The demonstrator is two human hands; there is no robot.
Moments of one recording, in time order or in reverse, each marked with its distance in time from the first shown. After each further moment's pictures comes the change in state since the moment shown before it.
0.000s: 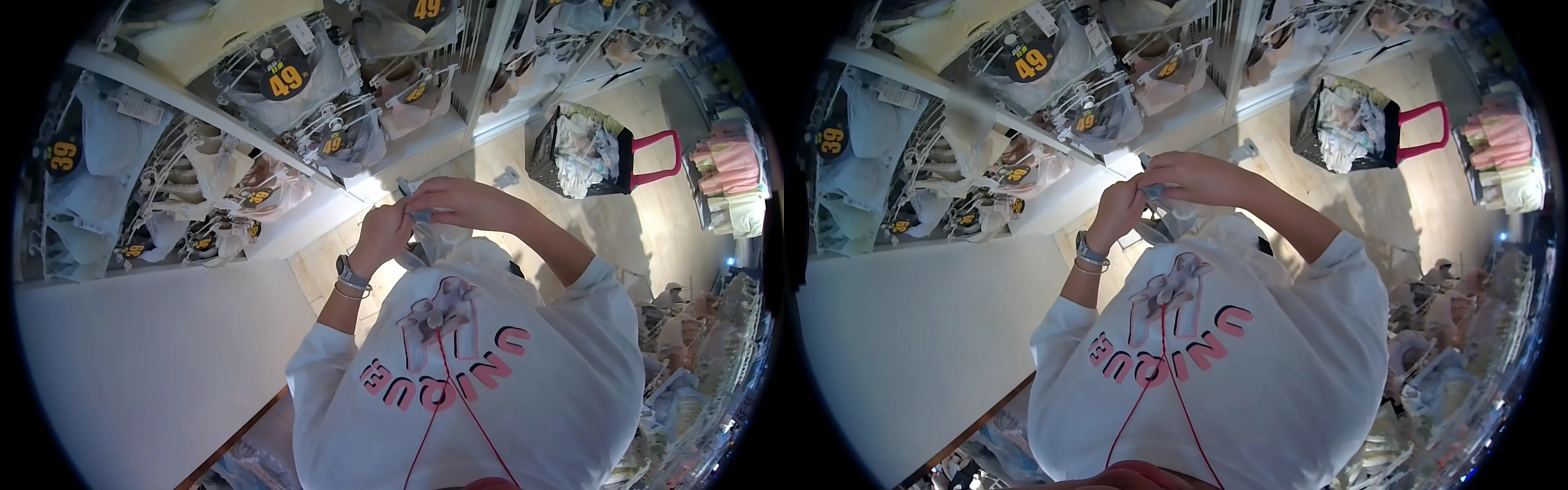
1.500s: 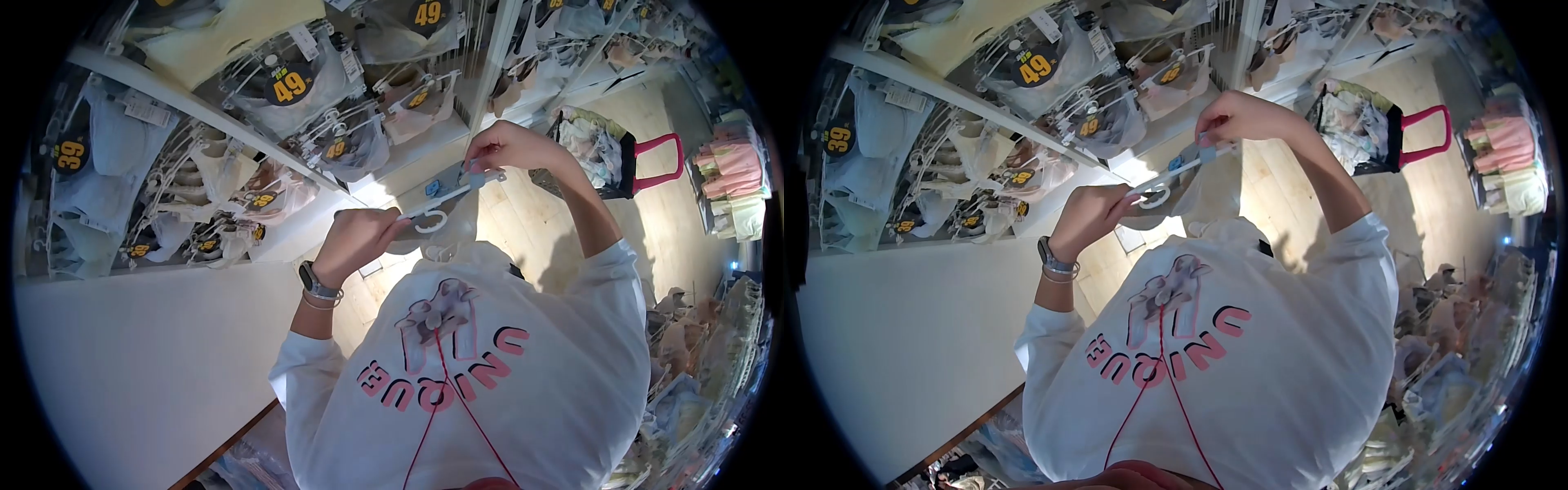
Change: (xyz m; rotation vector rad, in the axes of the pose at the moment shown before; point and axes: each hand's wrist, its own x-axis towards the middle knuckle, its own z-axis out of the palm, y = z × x) left_hand -0.011 0.034 -0.075 0.289 -0.035 0.255; right_hand -0.011 0.028 -0.103 0.175 -0.125 0.425
